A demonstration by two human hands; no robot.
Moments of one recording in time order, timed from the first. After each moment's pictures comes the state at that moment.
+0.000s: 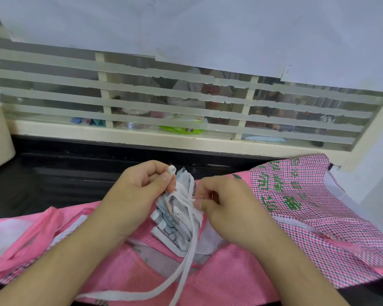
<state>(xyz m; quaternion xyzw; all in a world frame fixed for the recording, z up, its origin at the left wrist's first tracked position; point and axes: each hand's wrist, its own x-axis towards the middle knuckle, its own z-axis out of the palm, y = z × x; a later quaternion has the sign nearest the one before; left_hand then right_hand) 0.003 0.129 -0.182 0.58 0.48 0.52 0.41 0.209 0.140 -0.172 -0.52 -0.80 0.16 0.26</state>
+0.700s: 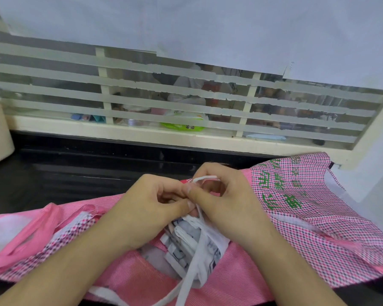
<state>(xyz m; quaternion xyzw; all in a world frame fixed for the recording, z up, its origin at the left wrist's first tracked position) 0.014 0.118 -0.182 0.65 0.44 0.42 0.46 0.195 0.132 -0.170 -0.43 -0.73 0.31 0.43</state>
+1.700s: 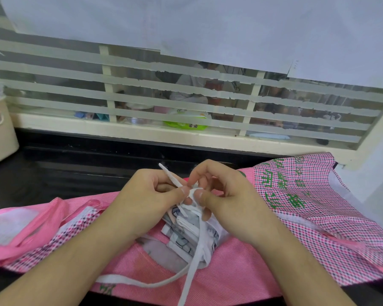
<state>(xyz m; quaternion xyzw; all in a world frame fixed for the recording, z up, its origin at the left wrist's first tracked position) 0.012 0.122 -0.183 0.57 0.52 0.46 0.45 0.203 0.137 -0.171 -0.41 -0.77 0.32 0.37</state>
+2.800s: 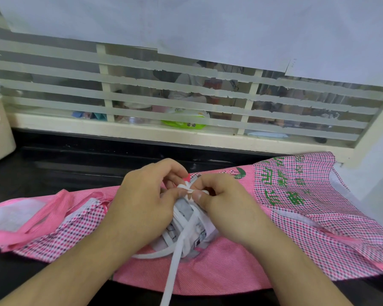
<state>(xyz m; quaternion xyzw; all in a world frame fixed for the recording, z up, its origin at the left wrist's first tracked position) 0.019 0.115 -0.185 0.69 0.53 0.46 0.16 0.193 0.134 -0.170 -0.54 -0.73 0.32 0.28</state>
